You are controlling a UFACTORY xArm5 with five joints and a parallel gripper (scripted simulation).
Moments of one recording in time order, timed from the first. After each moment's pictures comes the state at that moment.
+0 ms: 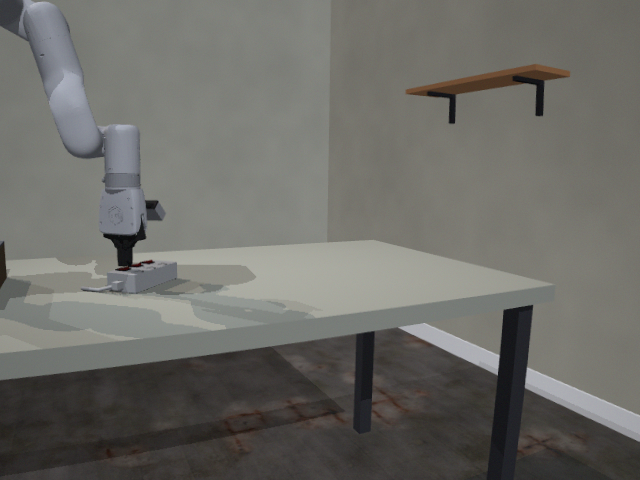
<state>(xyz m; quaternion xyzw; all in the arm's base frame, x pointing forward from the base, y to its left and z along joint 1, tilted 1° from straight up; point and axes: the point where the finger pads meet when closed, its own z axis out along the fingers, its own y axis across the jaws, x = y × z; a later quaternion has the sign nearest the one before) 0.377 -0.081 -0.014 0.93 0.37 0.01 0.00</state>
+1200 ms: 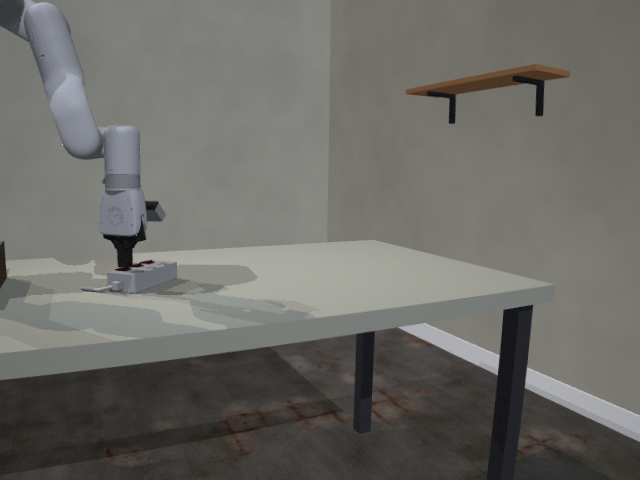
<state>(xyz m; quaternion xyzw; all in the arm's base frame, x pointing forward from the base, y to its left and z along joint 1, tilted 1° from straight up) 0.377 -0.081 -0.016 0.93 0.37 0.01 0.00</state>
